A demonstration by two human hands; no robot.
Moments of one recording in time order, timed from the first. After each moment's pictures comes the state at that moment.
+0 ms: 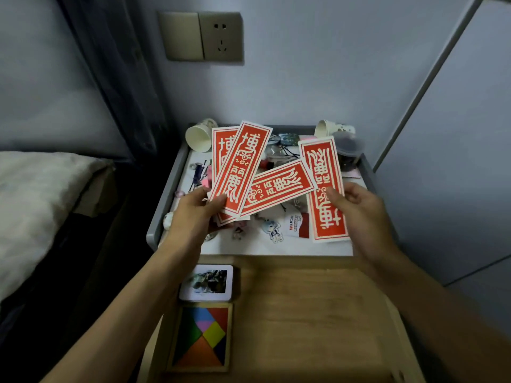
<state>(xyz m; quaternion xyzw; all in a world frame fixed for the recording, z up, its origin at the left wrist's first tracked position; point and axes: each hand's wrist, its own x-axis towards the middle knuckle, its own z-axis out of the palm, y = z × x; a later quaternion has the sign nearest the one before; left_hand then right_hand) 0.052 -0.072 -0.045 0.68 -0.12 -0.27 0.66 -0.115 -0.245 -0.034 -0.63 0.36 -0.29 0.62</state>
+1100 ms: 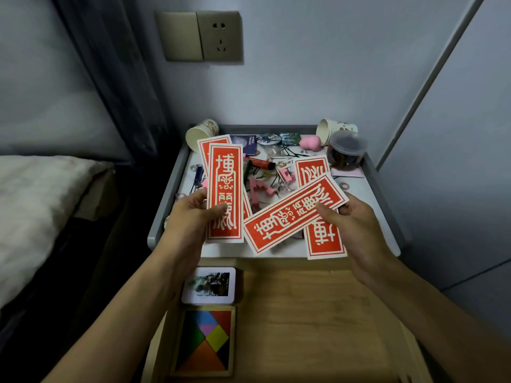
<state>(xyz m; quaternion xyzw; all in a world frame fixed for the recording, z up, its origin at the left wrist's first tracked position) 0.054 -0.066 -0.040 0.67 -0.08 -0.31 0.67 -0.111 -0.243 -0.052 -0.62 0.36 -0.26 0.65</state>
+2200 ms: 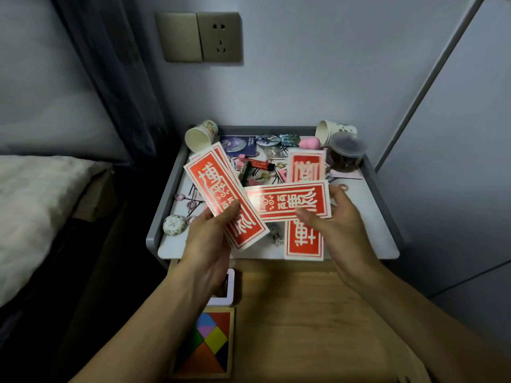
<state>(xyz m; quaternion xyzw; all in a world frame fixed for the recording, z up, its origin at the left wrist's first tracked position) 0.028 -0.090 -0.056 0.53 0.04 -0.34 0.78 -0.100 -0.225 -0.052 -0.66 0.33 -0.26 0.63</state>
